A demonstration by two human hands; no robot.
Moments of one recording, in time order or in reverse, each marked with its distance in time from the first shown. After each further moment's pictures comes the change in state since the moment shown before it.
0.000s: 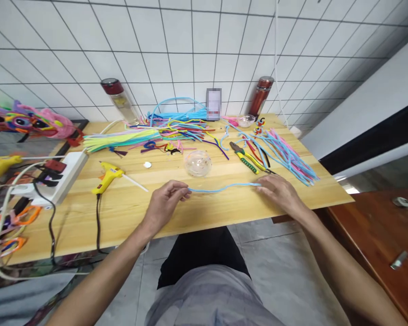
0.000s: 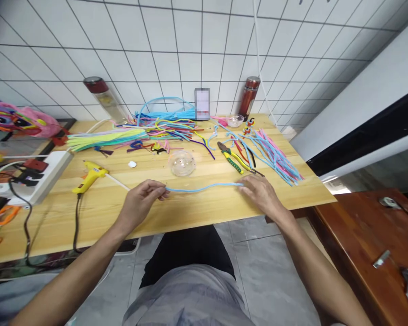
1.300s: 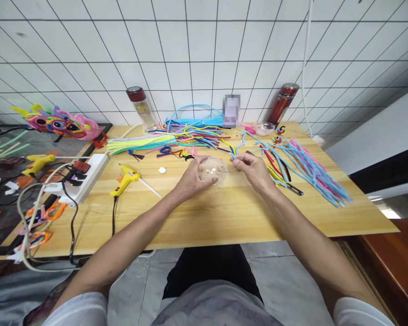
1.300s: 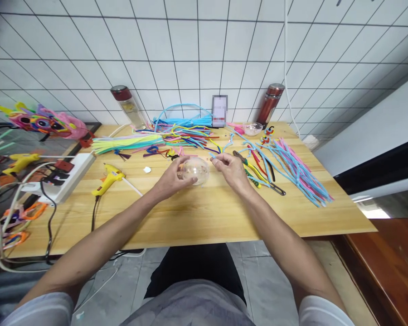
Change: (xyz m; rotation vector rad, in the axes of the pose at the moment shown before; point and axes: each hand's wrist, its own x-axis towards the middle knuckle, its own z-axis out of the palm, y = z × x) left_hand 0.098 -0.005 0.011 0.275 -0.124 0.176; right_hand 0.138 -0.078 0.074 0.659 0.060 0.177
